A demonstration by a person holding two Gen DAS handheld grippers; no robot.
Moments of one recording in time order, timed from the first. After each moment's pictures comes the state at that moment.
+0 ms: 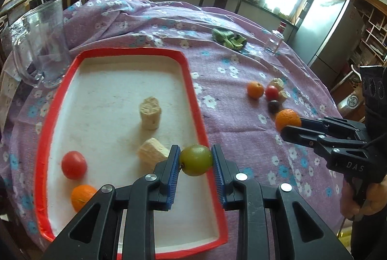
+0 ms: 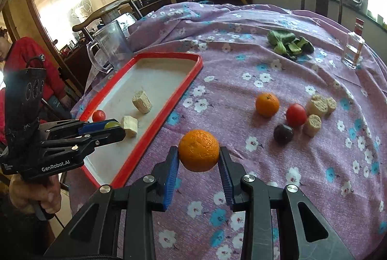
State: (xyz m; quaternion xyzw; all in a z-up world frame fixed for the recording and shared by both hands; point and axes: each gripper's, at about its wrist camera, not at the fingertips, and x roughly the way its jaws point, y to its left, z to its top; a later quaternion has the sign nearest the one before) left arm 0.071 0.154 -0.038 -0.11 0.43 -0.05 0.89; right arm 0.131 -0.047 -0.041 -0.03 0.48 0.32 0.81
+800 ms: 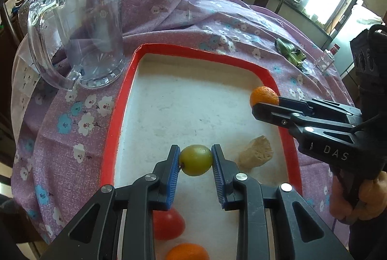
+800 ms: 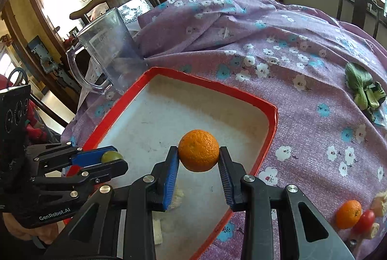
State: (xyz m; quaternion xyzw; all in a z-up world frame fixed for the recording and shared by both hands) left arm 0.138 0.241 -0.065 -0.15 0.48 0.02 0.87; right arm 0.223 0.114 -0.082 -0.07 0.50 0.37 0.78
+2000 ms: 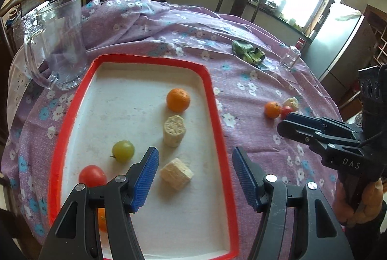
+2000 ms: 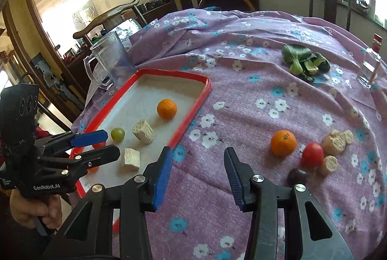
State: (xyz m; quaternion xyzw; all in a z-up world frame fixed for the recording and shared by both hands) left arm 0.086 0.159 -0.029 -0.13 0.43 -0.02 0.89; right arm 0.169 -0.023 -0.040 -0.02 0.47 0.33 0.82
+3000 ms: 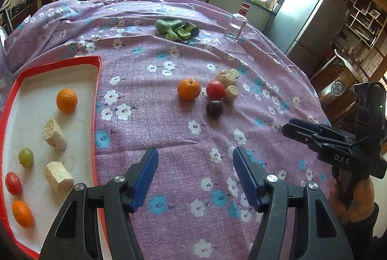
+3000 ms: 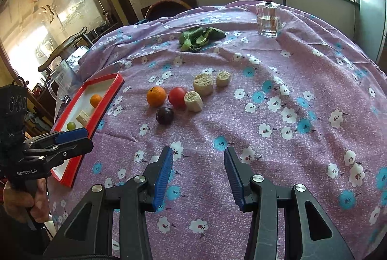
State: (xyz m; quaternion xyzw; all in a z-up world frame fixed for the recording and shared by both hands) left arm 0.129 0.040 -0.044 -0.09 0.45 -0.11 0.88; right arm 0.147 -0.206 -0.057 0.04 0.48 0.21 0.85
